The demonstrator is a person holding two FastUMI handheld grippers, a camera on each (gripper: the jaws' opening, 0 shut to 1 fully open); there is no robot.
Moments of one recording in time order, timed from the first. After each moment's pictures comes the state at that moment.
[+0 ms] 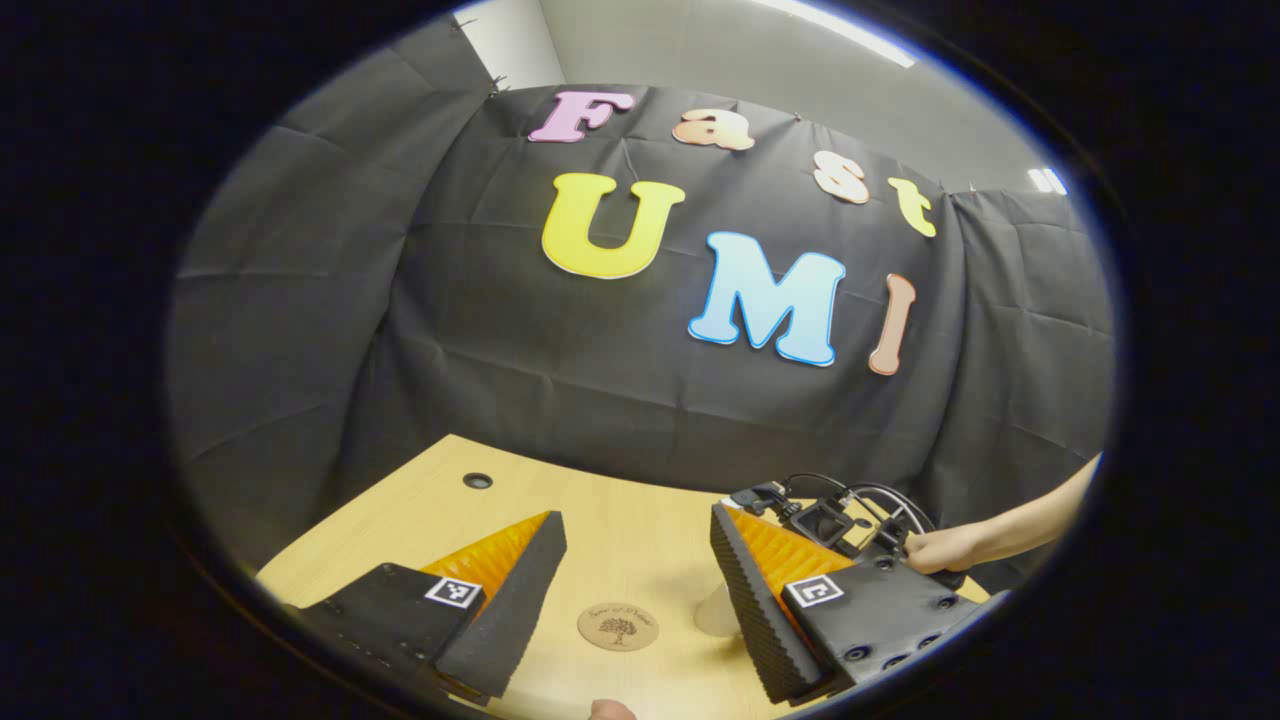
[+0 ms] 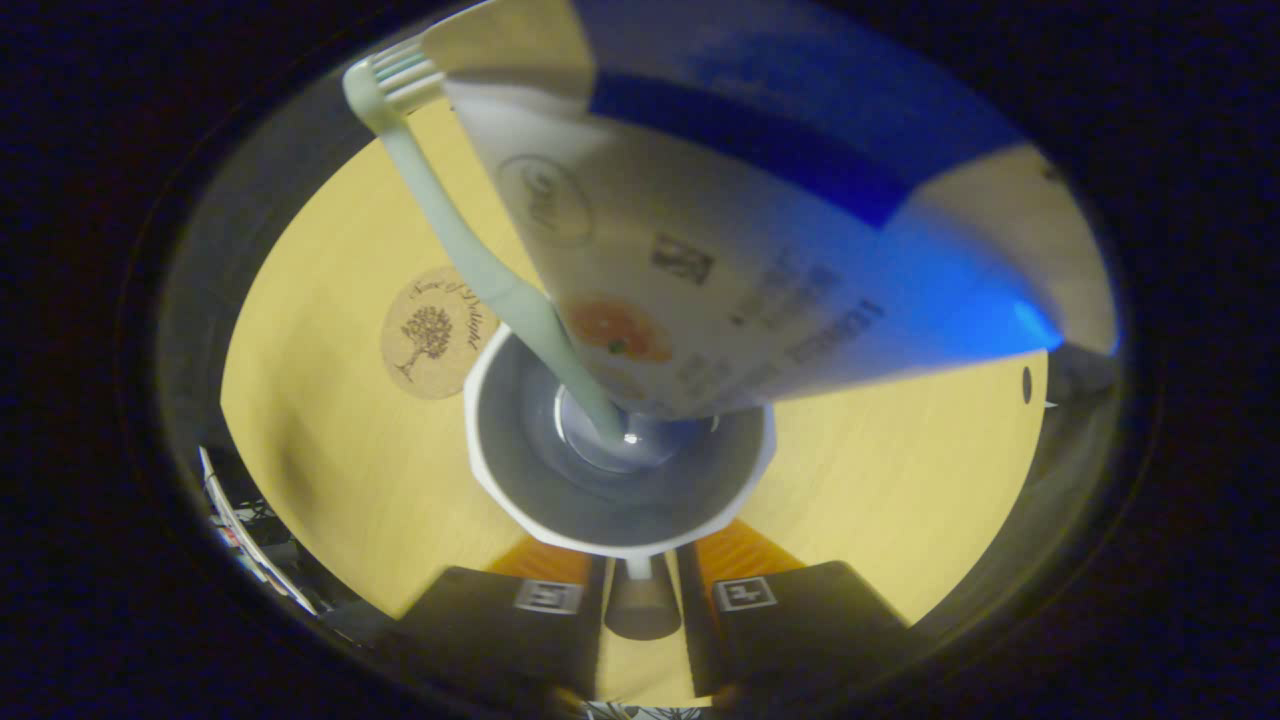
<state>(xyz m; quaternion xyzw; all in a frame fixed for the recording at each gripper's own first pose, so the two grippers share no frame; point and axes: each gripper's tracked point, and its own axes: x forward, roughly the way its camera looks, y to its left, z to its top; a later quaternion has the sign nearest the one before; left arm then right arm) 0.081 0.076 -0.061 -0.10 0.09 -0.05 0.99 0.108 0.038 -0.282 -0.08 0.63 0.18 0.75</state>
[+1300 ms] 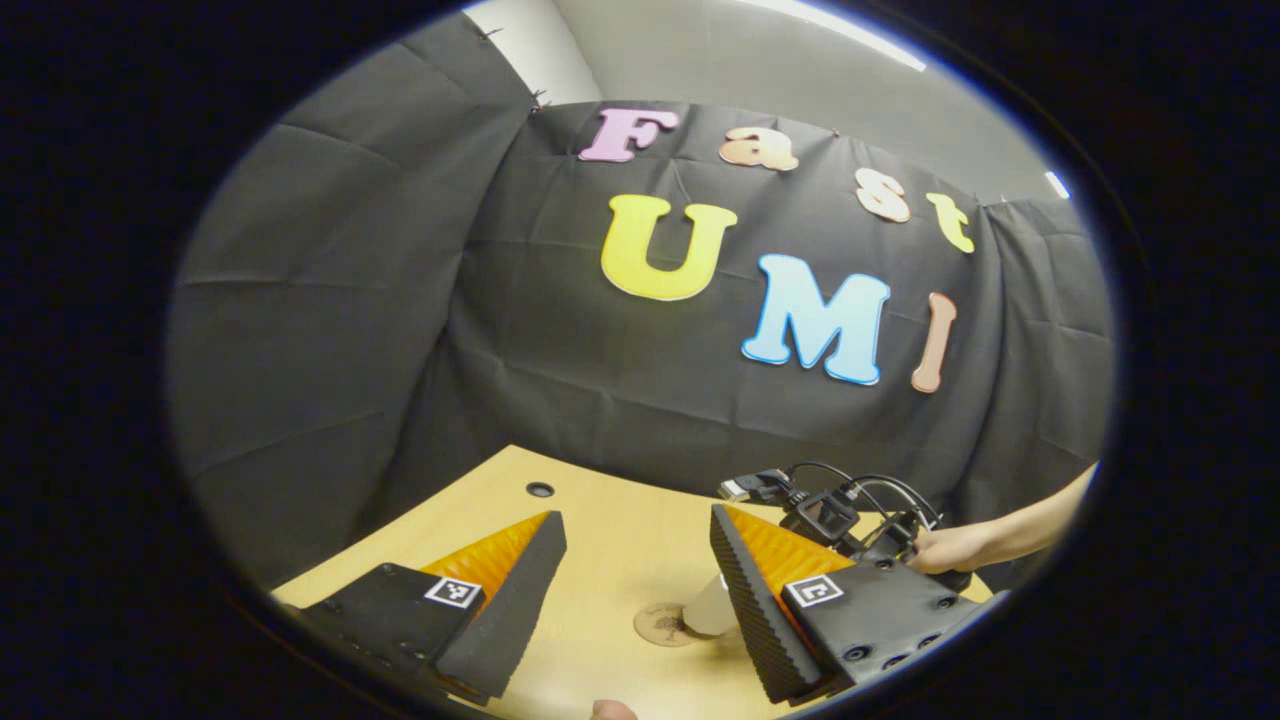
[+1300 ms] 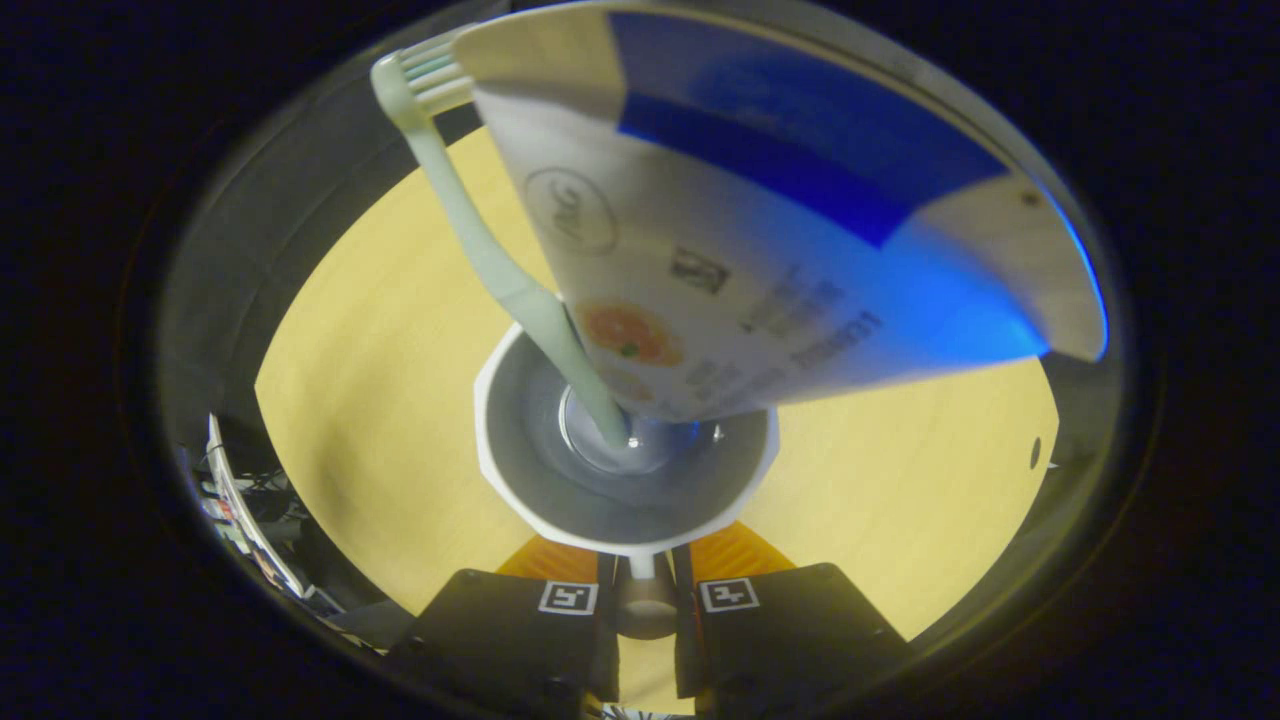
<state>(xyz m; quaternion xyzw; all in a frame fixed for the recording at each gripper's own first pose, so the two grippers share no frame) 0.041 0.151 -0.040 -0.10 0.07 0.03 0.99 0.115 0.126 -0.241 -0.11 0.59 0.26 0.75</state>
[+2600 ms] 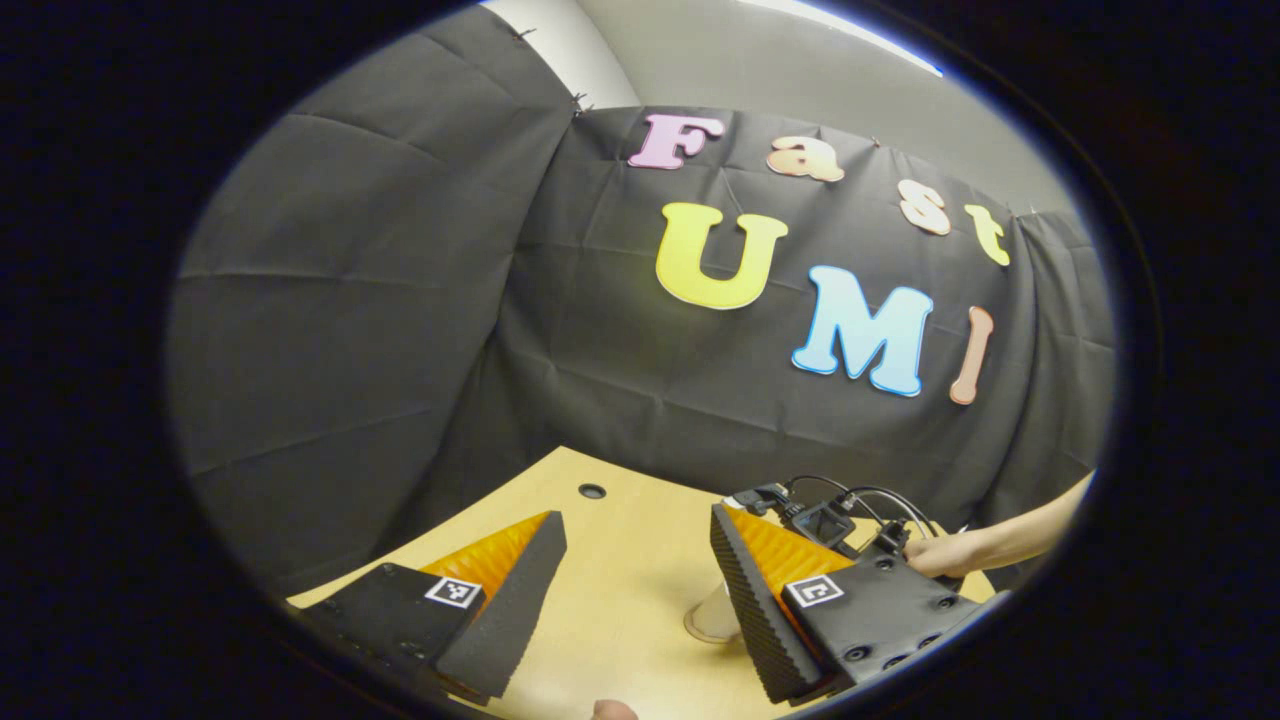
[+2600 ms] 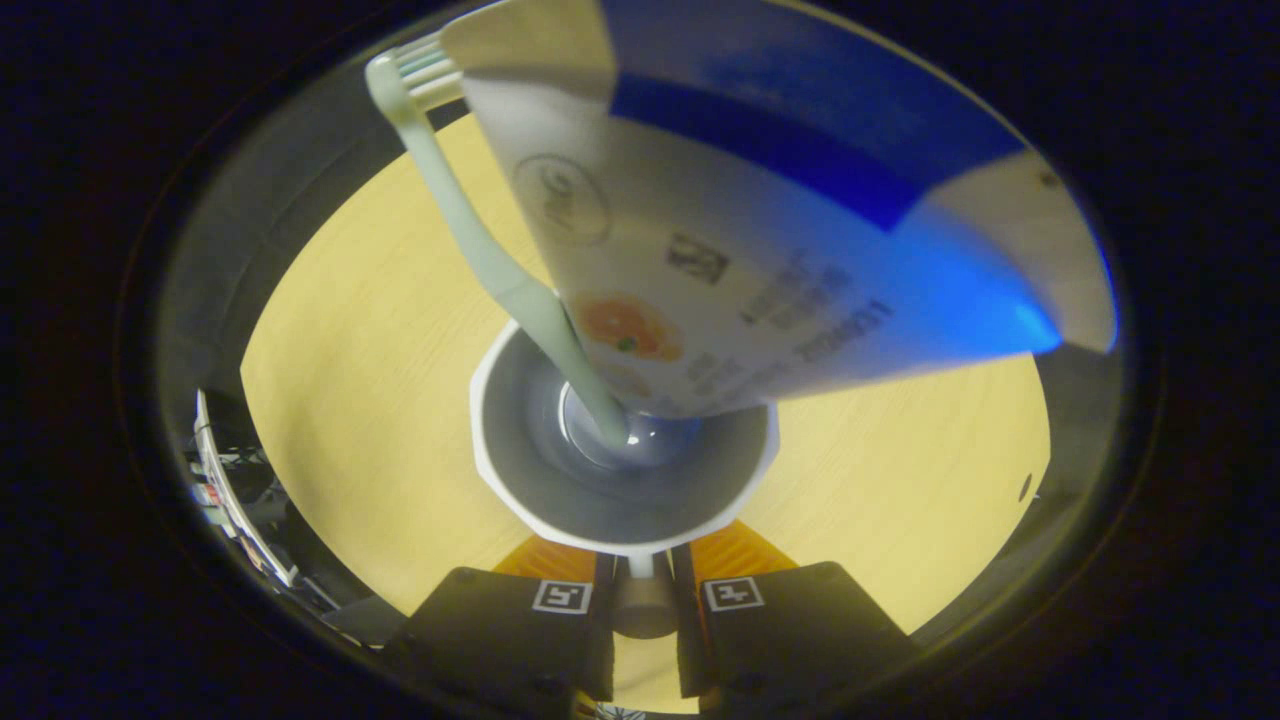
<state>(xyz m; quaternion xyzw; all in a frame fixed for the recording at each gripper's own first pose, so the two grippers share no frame) 0.030 0.201 -0.045 -0.11 0.06 0.07 0.99 0.128 0.165 -0.247 -0.15 0.61 0.27 0.74</state>
